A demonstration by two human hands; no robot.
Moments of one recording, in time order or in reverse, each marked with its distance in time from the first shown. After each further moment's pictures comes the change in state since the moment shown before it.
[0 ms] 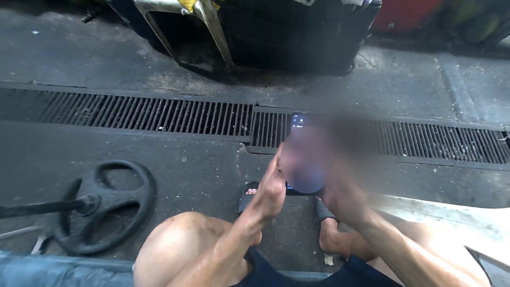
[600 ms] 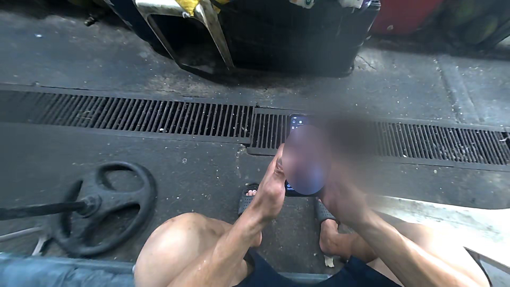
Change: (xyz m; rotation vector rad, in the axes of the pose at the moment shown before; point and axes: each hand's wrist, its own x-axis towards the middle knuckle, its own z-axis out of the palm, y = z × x) left_hand 0.000 0.000 0.000 0.005 0.010 -0.003; right_hand 0.000 -0.001 0.000 -0.008 0.004 -0.002
